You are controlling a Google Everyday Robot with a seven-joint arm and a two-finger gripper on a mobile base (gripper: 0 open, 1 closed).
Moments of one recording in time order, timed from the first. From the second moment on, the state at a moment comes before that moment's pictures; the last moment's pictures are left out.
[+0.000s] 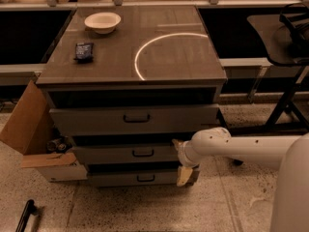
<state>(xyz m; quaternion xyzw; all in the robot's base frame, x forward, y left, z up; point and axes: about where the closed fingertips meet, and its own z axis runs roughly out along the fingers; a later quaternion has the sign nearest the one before) 0.578 -0.099 0.442 -0.72 0.66 0.04 0.22</state>
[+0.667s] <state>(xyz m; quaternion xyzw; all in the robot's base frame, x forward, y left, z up) 0.602 -0.101 0.423 -0.72 0.65 0.05 0.23</state>
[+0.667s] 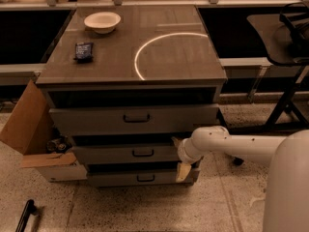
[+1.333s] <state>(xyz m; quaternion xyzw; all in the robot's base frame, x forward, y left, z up) 0.608 -0.102 0.409 -0.72 0.65 0.05 0.23</state>
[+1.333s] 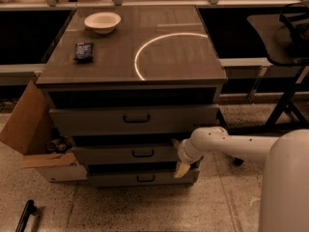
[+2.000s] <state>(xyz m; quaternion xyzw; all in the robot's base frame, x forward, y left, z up) 0.551 -0.109 0.436 -0.73 0.64 0.04 0.24</state>
